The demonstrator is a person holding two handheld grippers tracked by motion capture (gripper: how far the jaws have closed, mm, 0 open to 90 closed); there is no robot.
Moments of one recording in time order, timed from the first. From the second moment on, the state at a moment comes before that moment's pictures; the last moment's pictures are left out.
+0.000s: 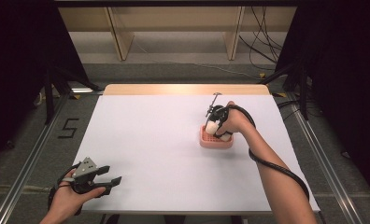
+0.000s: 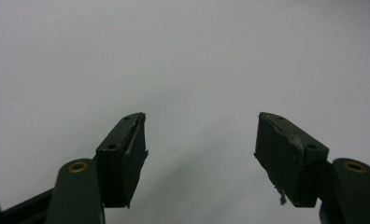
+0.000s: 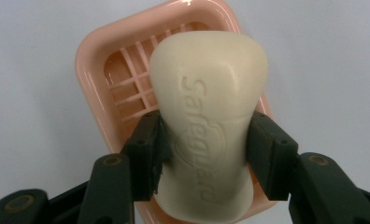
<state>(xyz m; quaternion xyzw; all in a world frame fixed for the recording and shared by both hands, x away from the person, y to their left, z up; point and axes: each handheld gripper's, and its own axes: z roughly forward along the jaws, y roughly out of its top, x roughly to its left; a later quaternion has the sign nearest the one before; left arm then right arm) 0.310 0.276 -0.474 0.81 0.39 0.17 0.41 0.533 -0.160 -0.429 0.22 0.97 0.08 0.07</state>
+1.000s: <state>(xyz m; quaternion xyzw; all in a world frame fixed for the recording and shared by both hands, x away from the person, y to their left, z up) 0.311 0.273 -0.476 0.81 0.39 0.17 0.40 0.464 -0.195 -0.413 0.37 0.90 0.20 0.06</state>
